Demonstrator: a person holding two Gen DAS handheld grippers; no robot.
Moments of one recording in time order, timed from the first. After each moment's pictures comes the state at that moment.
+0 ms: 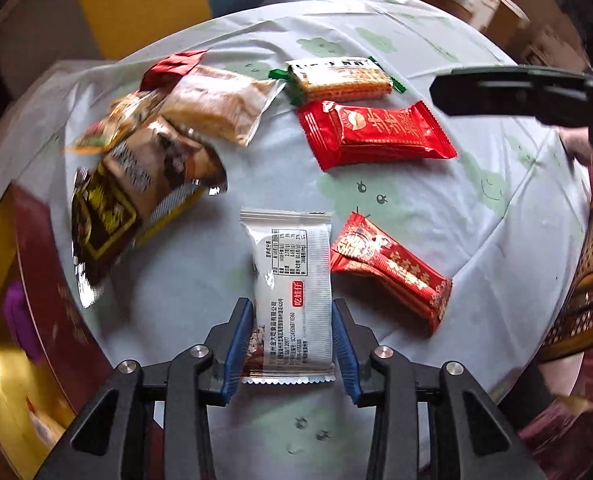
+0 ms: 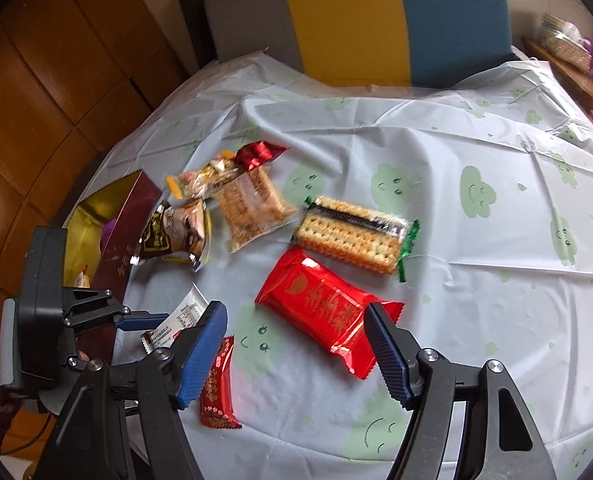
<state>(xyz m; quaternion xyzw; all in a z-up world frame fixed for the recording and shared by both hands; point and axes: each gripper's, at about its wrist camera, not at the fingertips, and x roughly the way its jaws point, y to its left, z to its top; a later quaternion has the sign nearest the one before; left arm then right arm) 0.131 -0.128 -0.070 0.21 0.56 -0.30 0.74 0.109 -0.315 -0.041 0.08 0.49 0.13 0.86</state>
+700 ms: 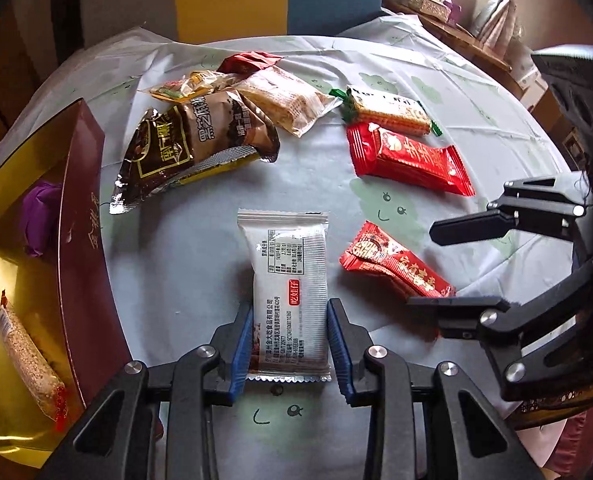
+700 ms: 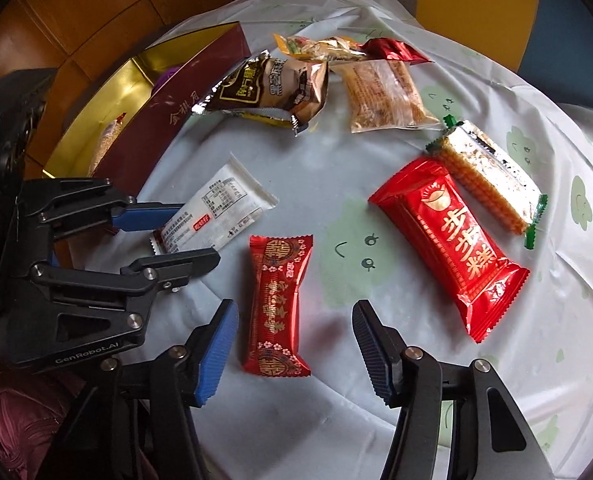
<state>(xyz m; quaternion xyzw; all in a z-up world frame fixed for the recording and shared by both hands) 0.091 -0.093 -0.072 0.10 0.53 -0.21 0.81 0.084 -0.239 -0.094 -0.07 0.56 0.24 0.79</state>
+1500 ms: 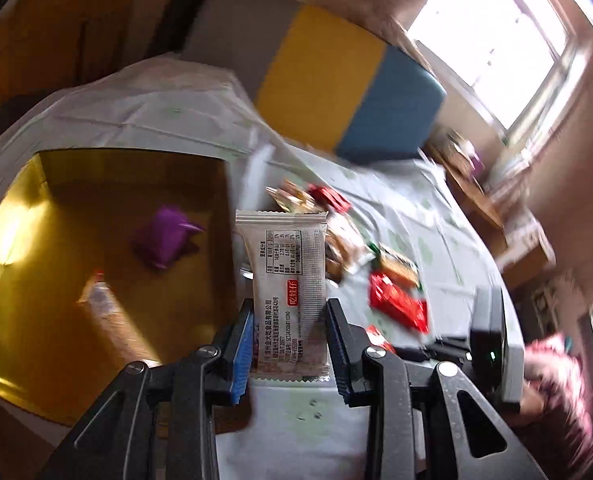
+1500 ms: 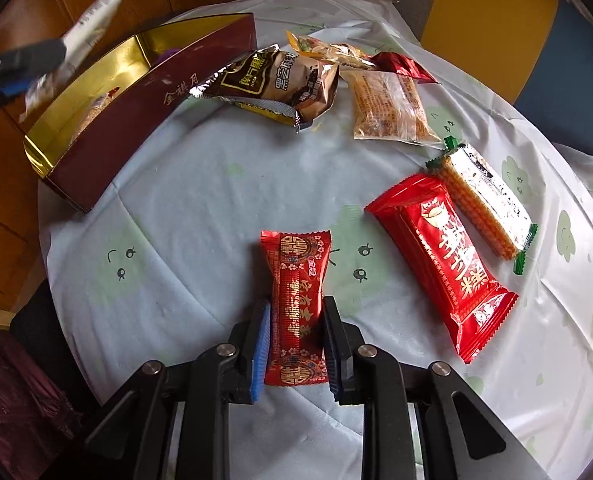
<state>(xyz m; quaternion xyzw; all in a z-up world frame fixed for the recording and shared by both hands) 0.089 0.044 0.020 -0.15 0.44 -0.17 0.87 0.081 -0.227 -0.104 -0.13 0.53 0.22 0.81</state>
